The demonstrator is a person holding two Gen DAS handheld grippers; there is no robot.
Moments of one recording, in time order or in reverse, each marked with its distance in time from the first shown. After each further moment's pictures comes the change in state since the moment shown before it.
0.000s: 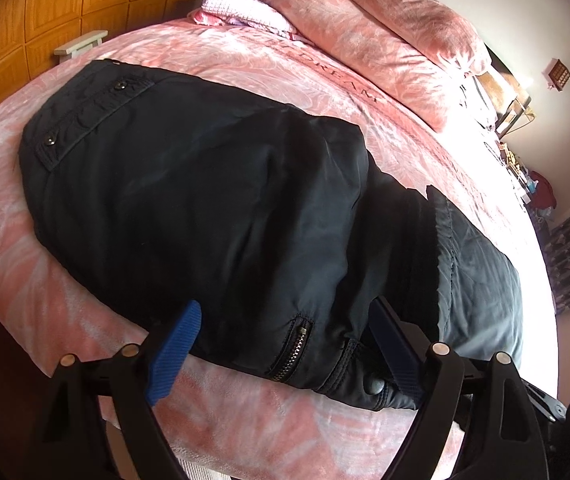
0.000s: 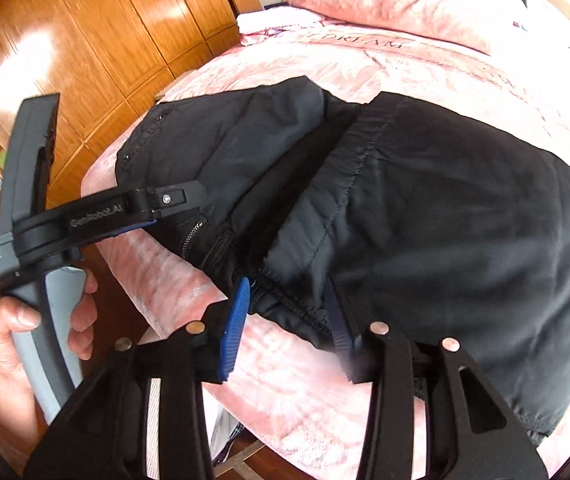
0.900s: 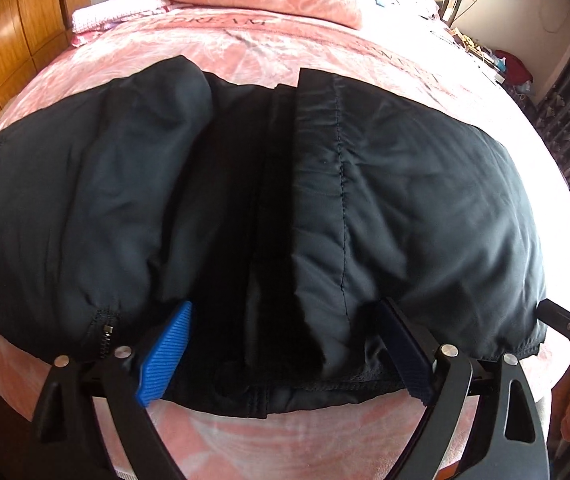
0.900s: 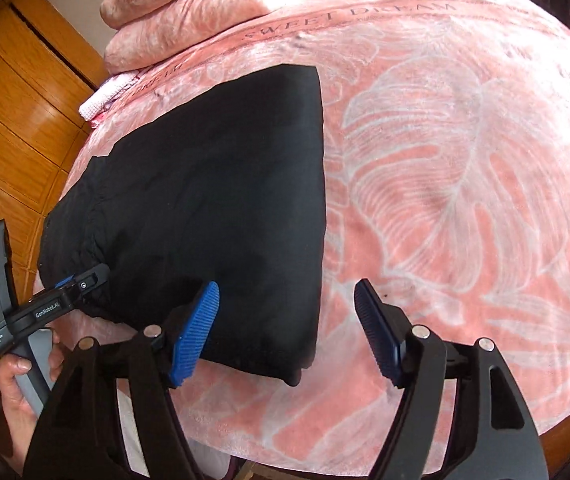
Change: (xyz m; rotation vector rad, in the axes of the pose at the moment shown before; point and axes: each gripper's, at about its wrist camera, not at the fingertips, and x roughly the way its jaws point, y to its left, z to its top) left arm 0.050 -0.106 -0.031 0.373 0.177 0.038; right arm -0.075 -0.190 -0.084 0.510 -0.032 -0.145
